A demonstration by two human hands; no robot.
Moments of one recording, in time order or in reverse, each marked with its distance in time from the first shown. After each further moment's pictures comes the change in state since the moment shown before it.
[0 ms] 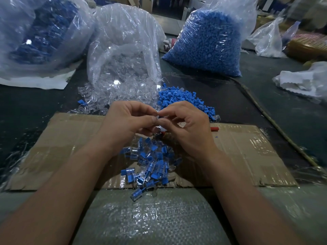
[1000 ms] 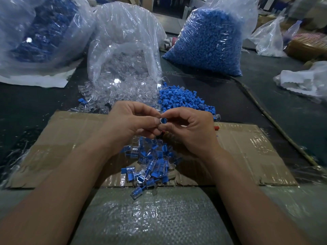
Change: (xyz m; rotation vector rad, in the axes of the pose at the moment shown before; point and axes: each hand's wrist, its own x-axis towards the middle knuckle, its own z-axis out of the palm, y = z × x) left_hand 0.007 -0.008 -0.002 -0.119 -0.076 -0.104; right_hand -0.002 0.007 -0.006 0.107 -0.025 0.002
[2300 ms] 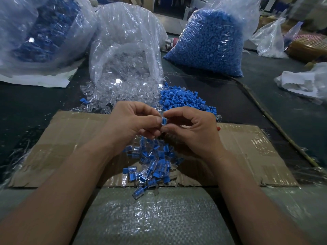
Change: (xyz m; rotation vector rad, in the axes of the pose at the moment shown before) left_hand -0.004 0.002 0.002 0.038 0.035 0.023; right_hand -0.001 -0.001 -0.002 0.058 -0.033 0.021
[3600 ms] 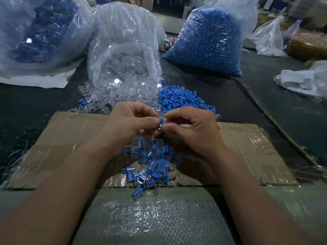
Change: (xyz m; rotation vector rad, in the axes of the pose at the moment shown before) left_hand 0.000 0.000 -0.001 0.031 -0.021 0.009; right_hand 0.002 -0.002 -0.005 -0.087 -0.033 0.008
